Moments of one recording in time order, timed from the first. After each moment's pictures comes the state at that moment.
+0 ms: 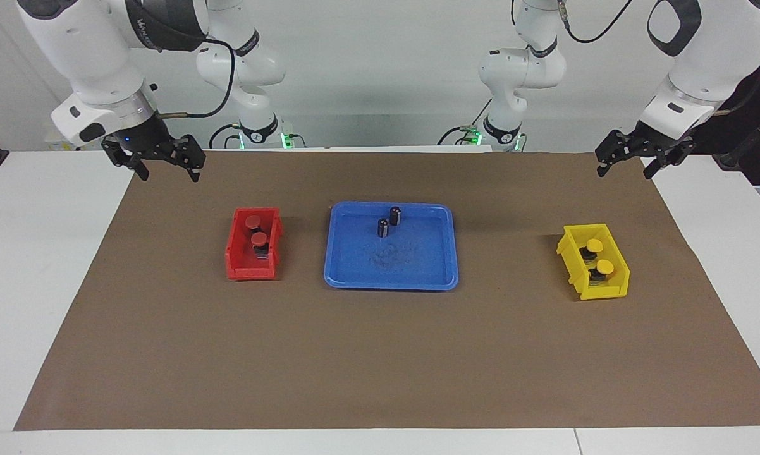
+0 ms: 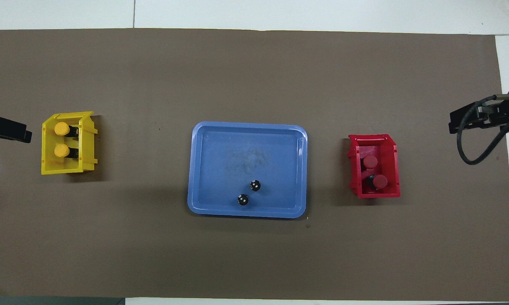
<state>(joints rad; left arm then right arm) -0.16 -0.04 0.13 -1.64 0.01 1.57 0.13 -0.02 0.04 0.02 -1.53 -0.04 1.49 0.03</state>
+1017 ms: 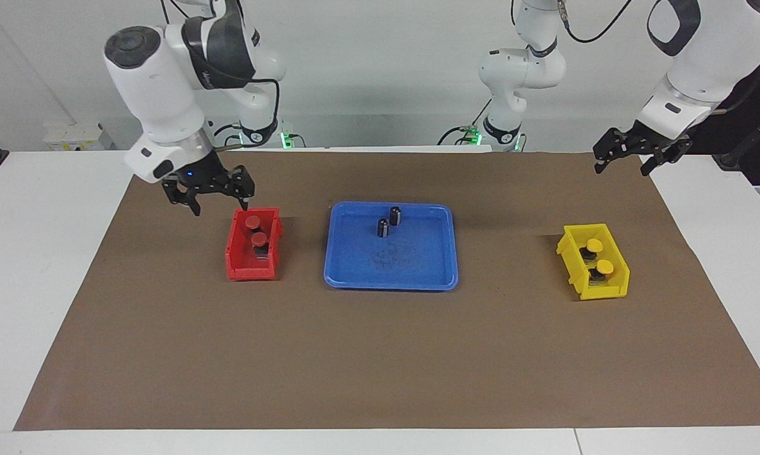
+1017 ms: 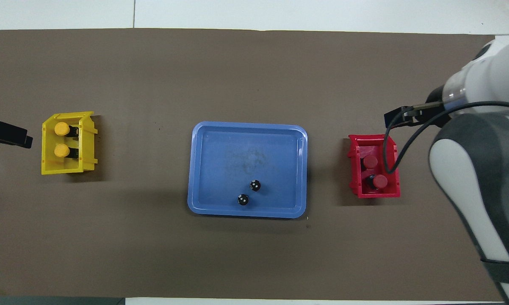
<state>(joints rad) -0.16 -0.05 0.13 -1.64 0.01 1.53 0.13 0.12 0.04 0.03 -1.81 0.02 1.89 0.03</state>
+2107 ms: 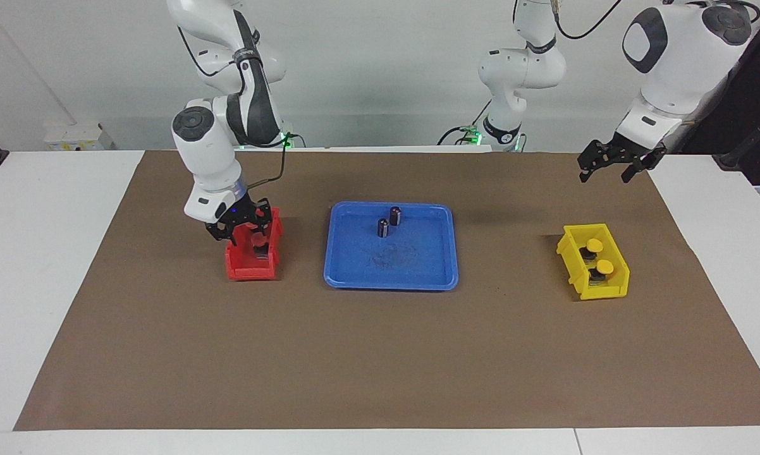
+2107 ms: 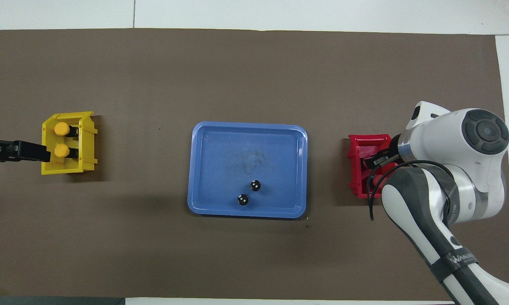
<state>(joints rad) -0.16 -0.17 0.13 -1.93 0.01 1.73 0.06 0.10 -0.02 0.02 -2.24 0.02 2.24 -0.32</state>
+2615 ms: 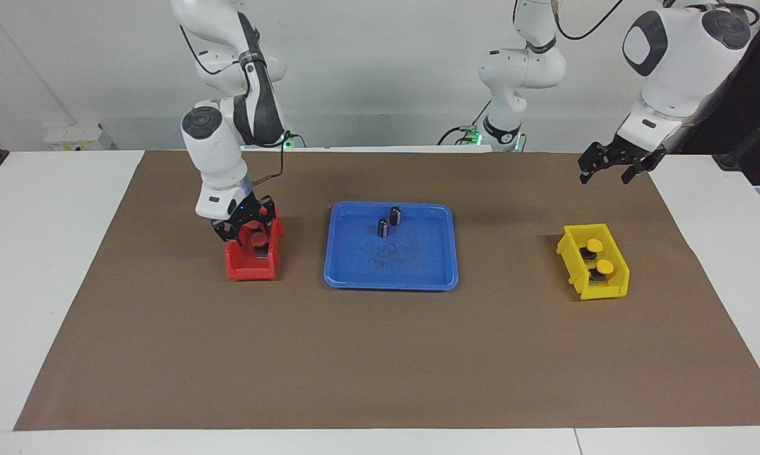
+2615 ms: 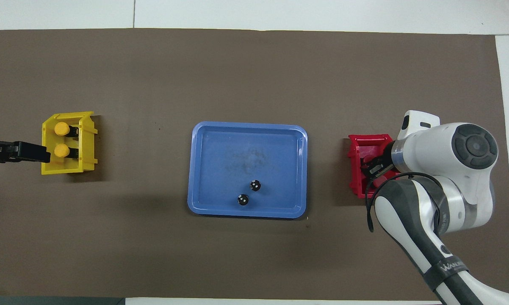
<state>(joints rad) -0.16 -0.17 0.13 -1.93 0.01 1.73 0.06 0.12 -0.04 0.02 -2.30 0.02 2.30 -0.42</state>
